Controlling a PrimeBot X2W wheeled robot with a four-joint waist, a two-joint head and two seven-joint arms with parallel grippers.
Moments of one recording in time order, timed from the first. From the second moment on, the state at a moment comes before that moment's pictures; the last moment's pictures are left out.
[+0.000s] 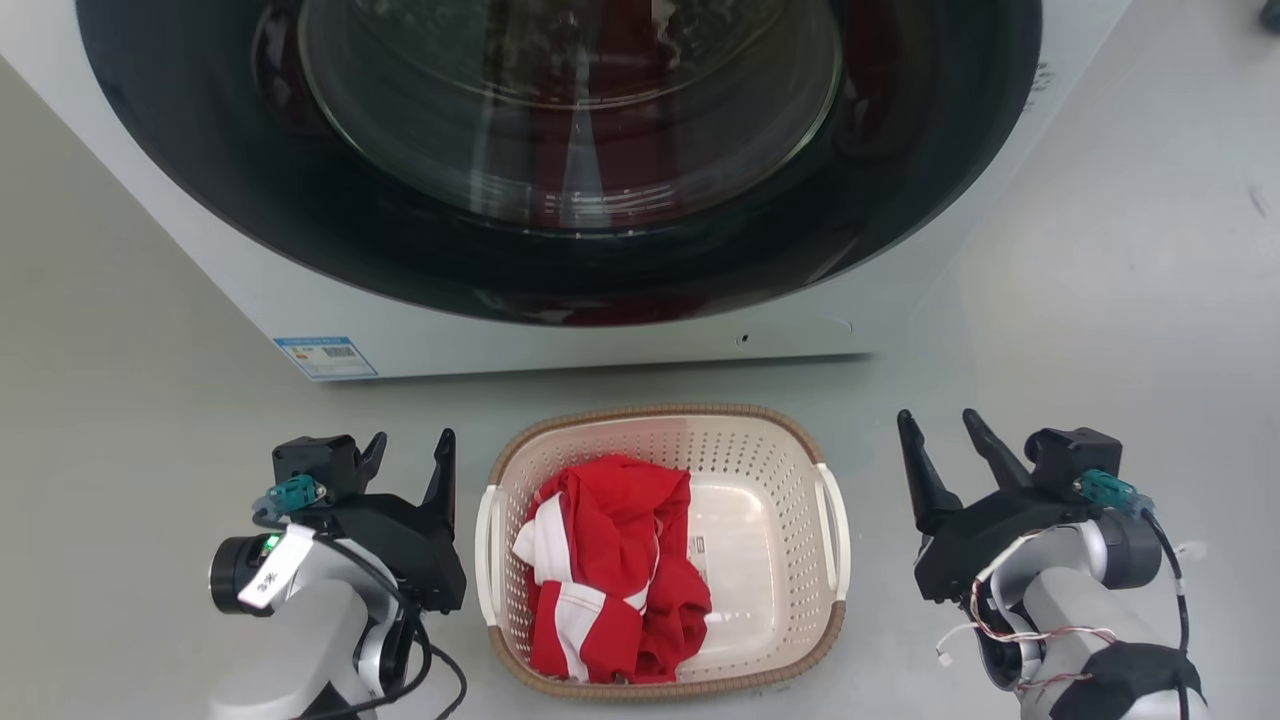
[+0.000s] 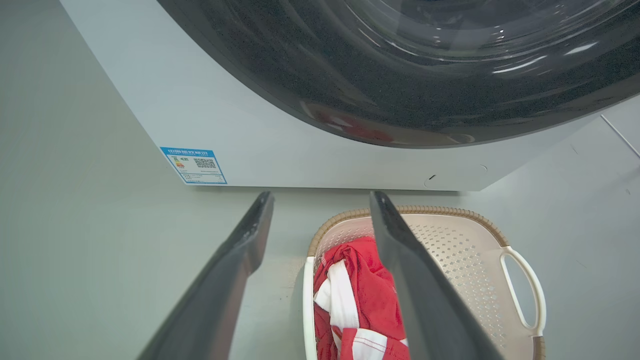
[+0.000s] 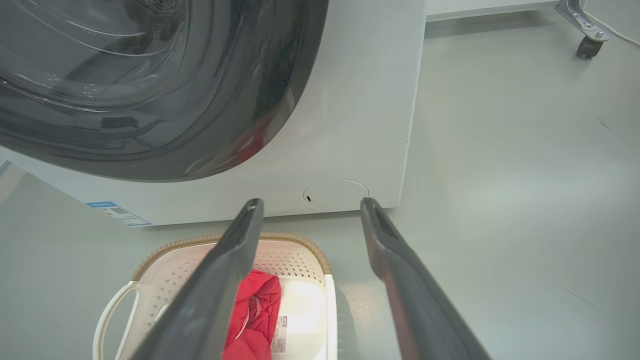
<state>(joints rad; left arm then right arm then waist) -0.64 0.15 -0.67 0.97 -0.87 0.02 -0.25 -0.58 -0.16 0.51 0.84 0.61 0.01 -0.25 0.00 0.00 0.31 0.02</state>
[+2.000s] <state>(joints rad) 0.15 0.17 -0.22 -0.01 -0.36 0.12 -0.23 0.05 -0.22 0.28 0.06 0.36 -0.12 -0.25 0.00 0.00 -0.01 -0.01</state>
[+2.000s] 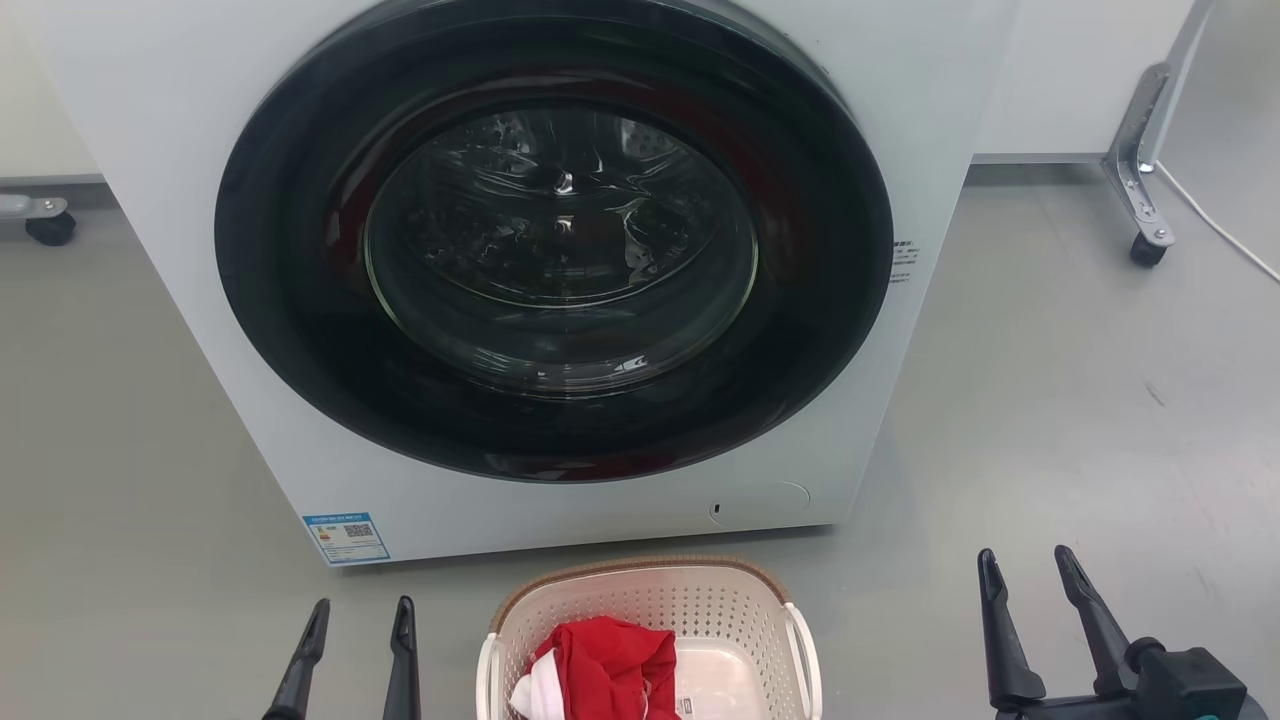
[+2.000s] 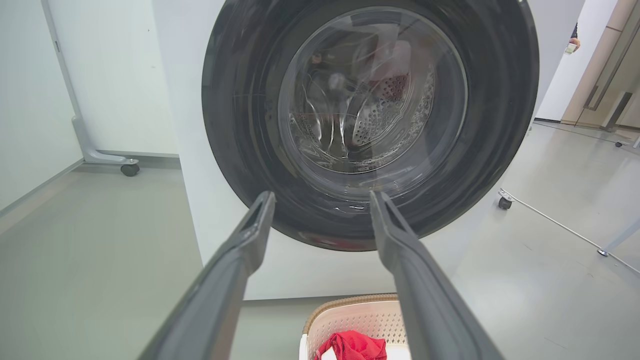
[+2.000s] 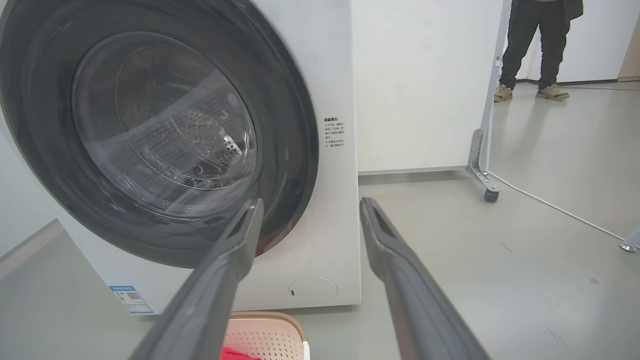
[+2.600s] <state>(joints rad) 0.15 0.15 -0.20 -0.05 -0.31 0.12 -0.16 0.06 -0.21 0.27 0.04 0.35 -0.12 -0.25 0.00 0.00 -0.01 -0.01</state>
